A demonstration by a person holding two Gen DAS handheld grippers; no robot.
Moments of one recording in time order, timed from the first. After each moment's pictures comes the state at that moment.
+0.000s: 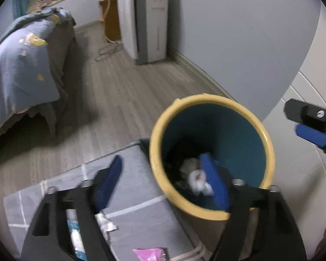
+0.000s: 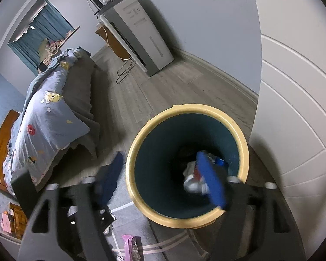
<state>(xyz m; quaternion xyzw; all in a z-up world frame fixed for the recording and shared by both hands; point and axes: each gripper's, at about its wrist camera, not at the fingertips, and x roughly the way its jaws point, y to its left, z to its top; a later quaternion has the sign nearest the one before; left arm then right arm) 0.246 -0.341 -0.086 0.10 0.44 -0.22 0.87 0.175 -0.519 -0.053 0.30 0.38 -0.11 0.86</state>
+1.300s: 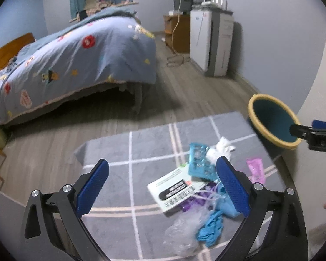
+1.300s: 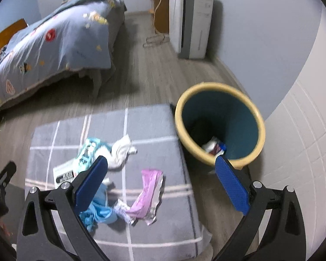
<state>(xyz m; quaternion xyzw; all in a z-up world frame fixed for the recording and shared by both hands) 0.123 -0.045 -0.041 0.06 0.40 -0.09 0.91 0.123 -0.292 -0.048 0.06 0.46 -0.09 0.88</state>
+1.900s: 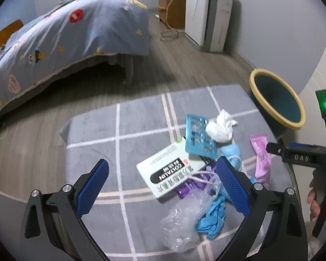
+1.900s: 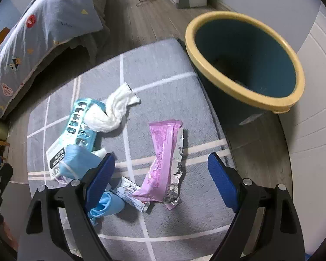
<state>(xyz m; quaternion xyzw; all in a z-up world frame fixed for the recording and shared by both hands) 0.136 -0.053 -0.087 0.07 0.47 -0.11 0.87 0.139 -0.294 -0.153 0.15 0.57 -0.06 0.81</state>
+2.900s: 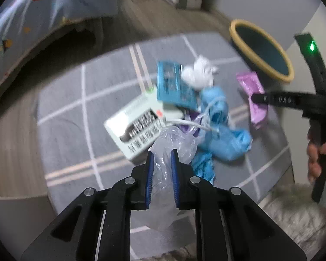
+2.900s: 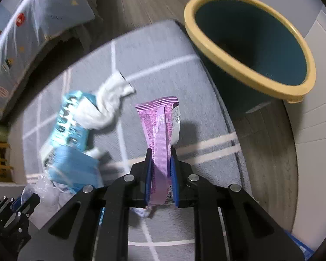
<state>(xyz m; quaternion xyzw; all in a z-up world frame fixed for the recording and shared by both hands) 0.123 -0.068 -0.110 0.10 0.57 -0.18 0.80 0.155 -0.296 -0.164 0.17 0.59 -0.06 0.79</state>
